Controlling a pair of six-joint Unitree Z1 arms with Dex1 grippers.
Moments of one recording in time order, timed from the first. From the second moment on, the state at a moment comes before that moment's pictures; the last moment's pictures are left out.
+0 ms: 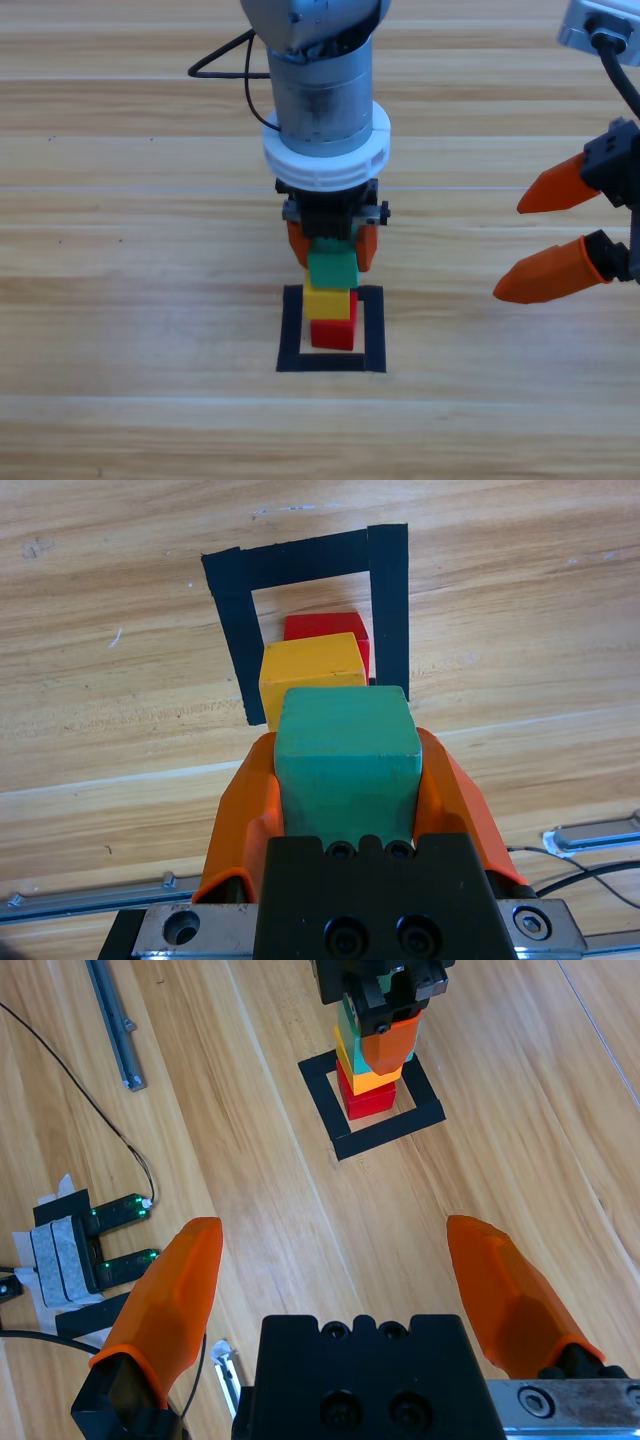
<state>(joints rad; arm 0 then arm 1) -0.85 2.32 -2.23 1.41 -0.02 -0.81 0.72 1.52 -1.05 0.46 0.41 -0.32</state>
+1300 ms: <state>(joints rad) -0.85 2.33 -2.21 1.41 0.01 -0.81 0.72 1.52 -1.05 0.46 0.41 -0.32</state>
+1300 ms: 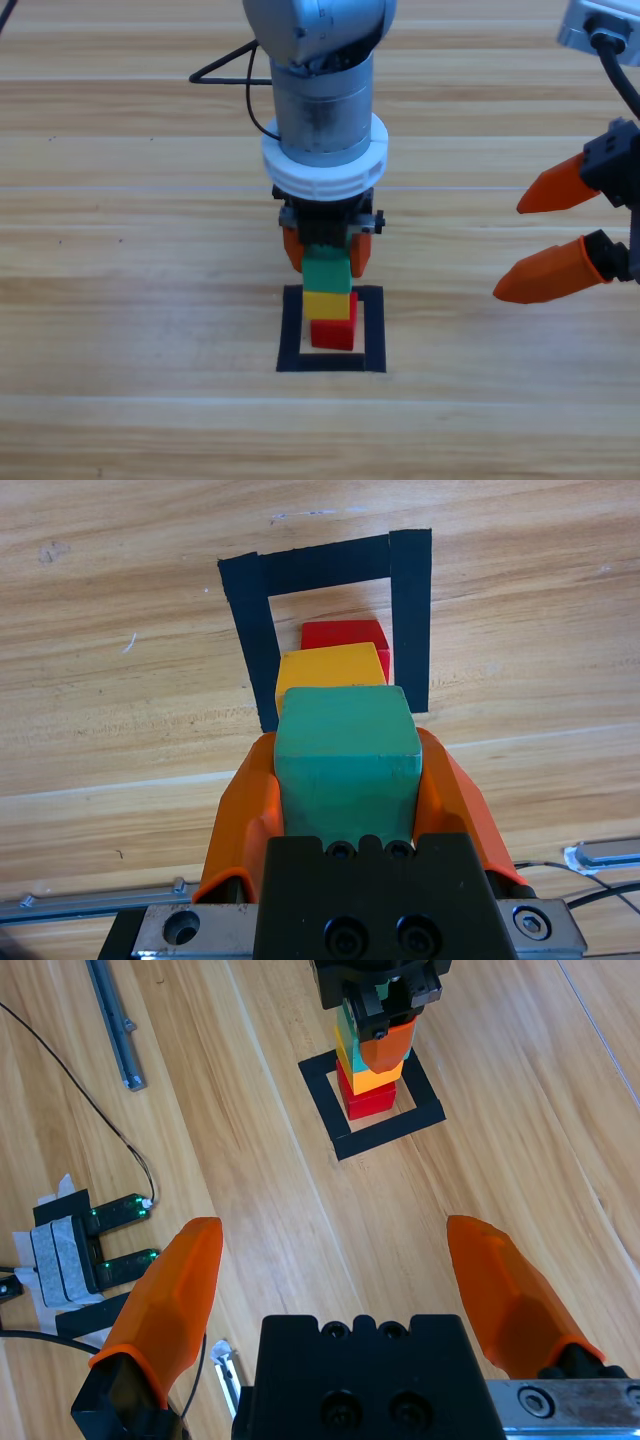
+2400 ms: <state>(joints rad) -0.86 1.97 -2.19 1.41 0.08 -0.73 0.72 1.52 -1.05 0.46 0.41 -0.32</state>
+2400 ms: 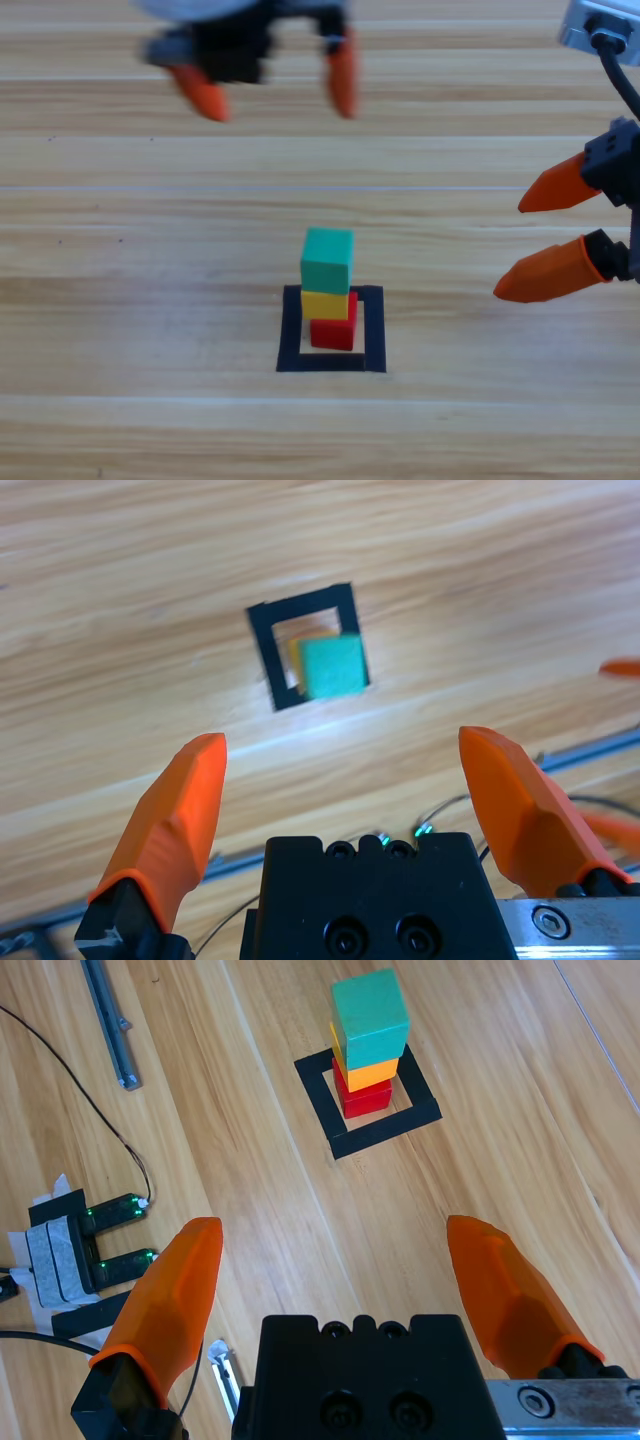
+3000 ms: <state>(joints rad) -1.08 1.46 -1.25 0.69 0.06 -0.36 0.72 1.52 -1.05 0.46 0.41 -0.32</state>
